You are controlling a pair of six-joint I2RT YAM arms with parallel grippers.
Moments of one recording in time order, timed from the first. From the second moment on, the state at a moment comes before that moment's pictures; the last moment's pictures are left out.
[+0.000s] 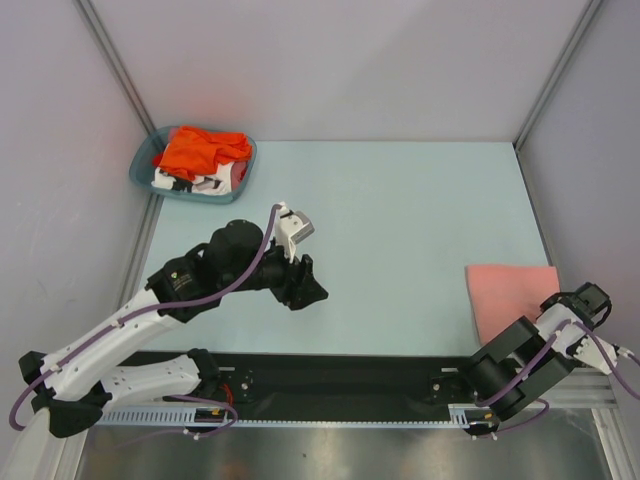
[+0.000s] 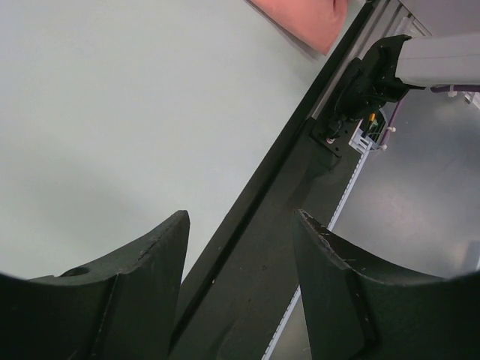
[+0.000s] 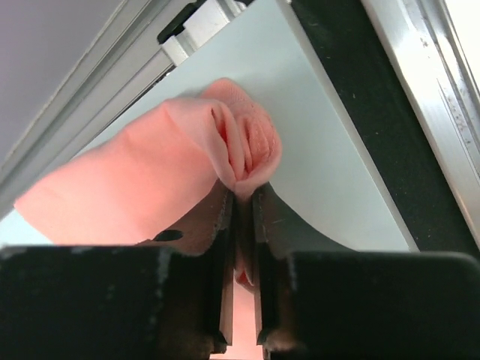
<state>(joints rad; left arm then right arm) -0.92 0.95 1.12 -0.68 0.24 -0.28 -0.98 1.09 0.48 -0.48 0.28 1.25</state>
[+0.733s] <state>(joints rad) -0.91 0.85 1.06 -0.66 0.25 -0.28 -0.80 1.05 0.85 -0.78 0.48 0.74</state>
